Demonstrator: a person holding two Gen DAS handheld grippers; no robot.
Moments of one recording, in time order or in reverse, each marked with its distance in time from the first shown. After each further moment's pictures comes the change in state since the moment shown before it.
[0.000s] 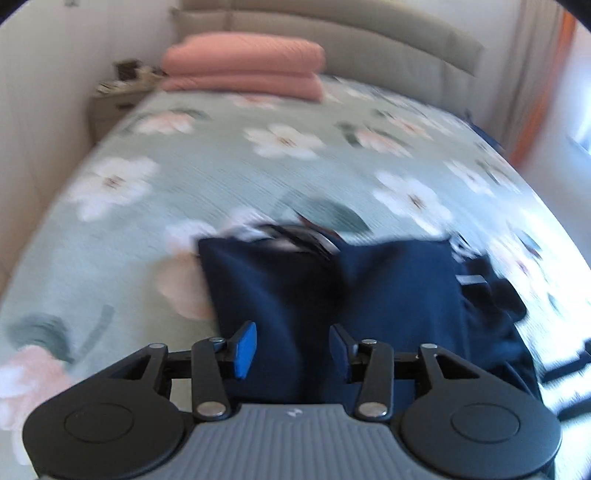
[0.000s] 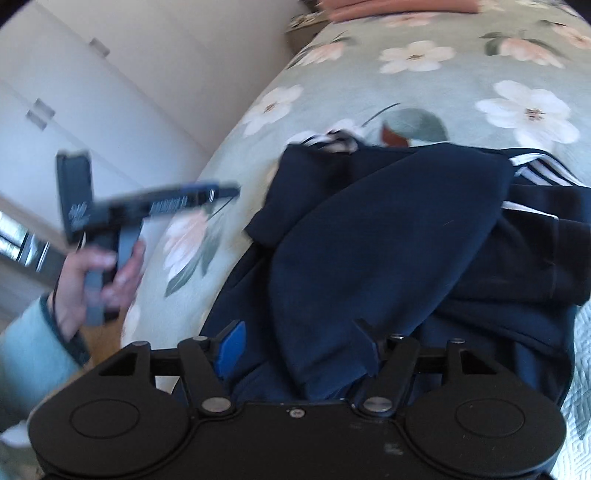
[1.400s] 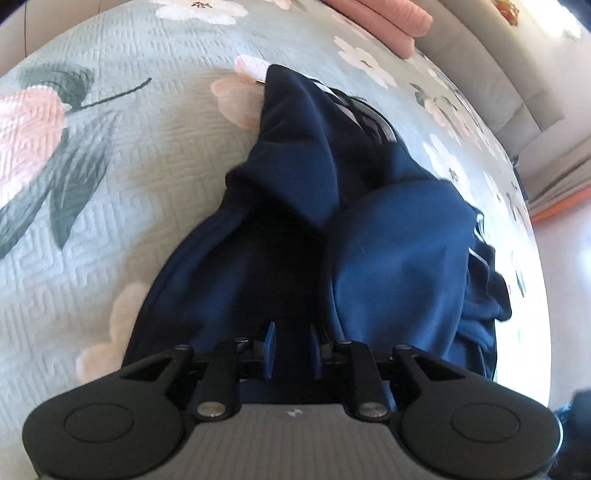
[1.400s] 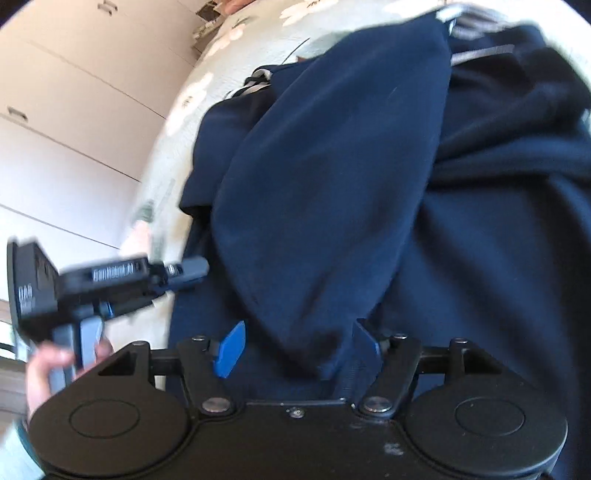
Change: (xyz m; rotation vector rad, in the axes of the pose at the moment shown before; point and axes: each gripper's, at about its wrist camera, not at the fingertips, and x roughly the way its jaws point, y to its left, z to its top) left arm 0.016 0.030 -0.114 -0.498 0.190 -0.105; right arm 0.059 -0.007 -0.070 0.329 0.000 -0.017
